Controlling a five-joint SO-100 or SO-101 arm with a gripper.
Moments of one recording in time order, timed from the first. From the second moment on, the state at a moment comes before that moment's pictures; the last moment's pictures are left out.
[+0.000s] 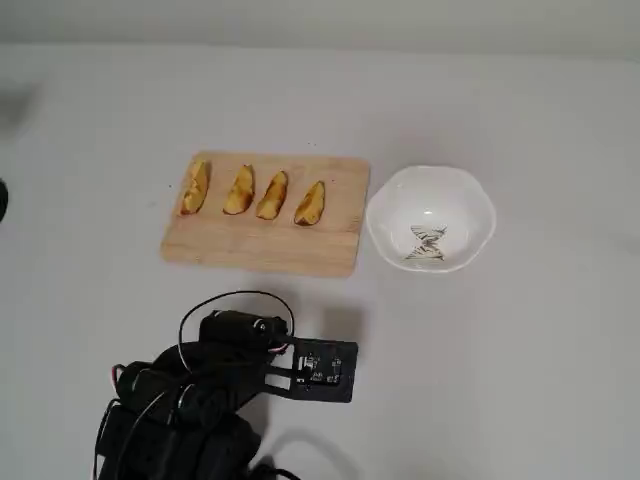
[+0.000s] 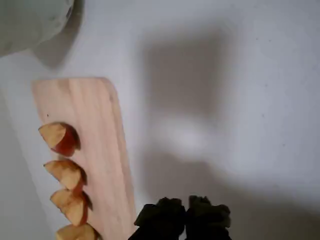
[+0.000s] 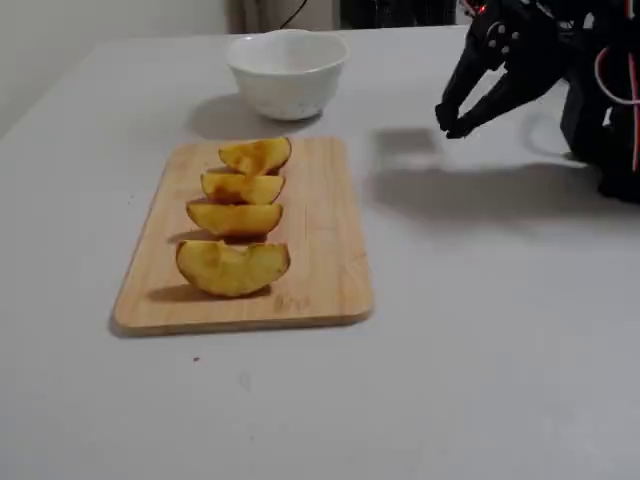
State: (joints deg) arm -0.6 190.1 172.7 68.9 0.1
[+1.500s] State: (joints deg) arm -0.7 190.1 172.7 68.9 -0.3
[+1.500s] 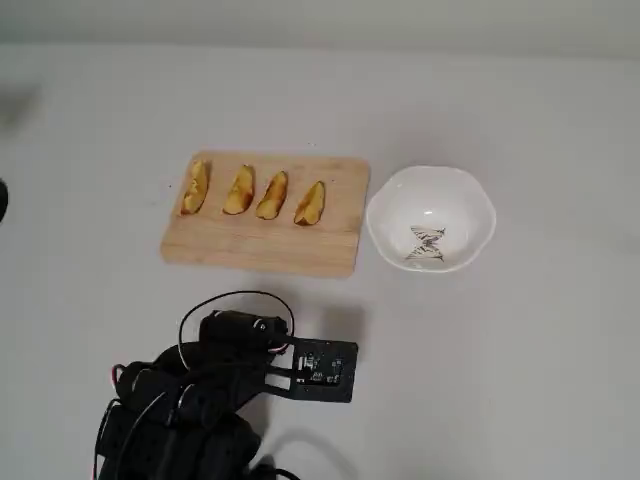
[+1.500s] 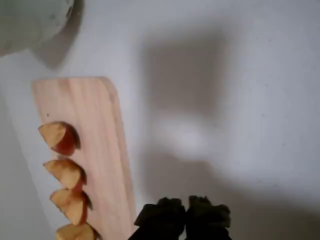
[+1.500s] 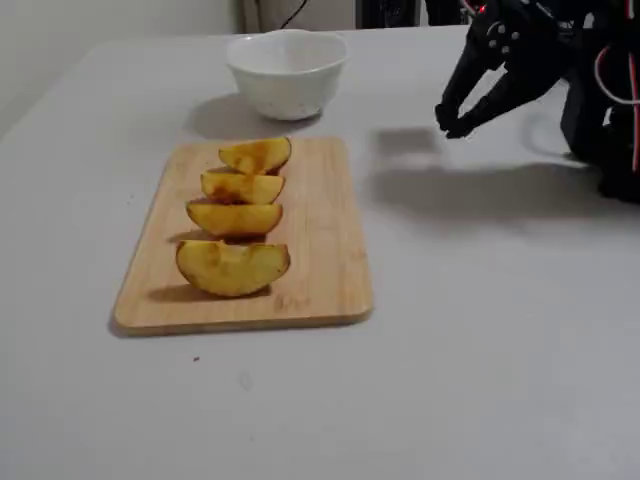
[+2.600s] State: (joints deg) arm -30.6 152.1 149.0 51.7 -42.7
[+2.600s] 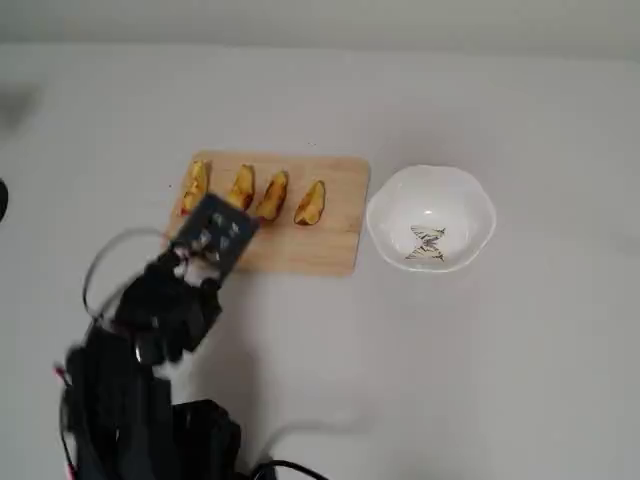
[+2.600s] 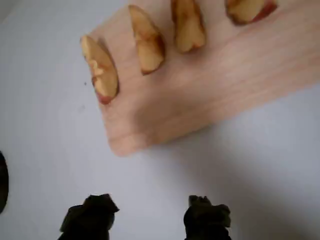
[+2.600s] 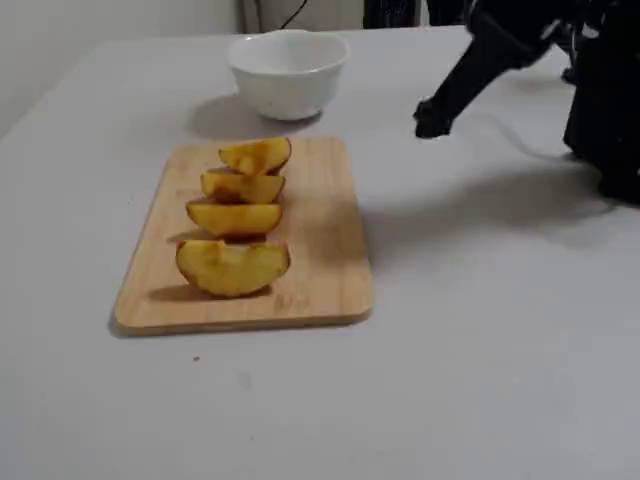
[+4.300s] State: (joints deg) arm -33.5 75.3 100.2 27.9 -33.4
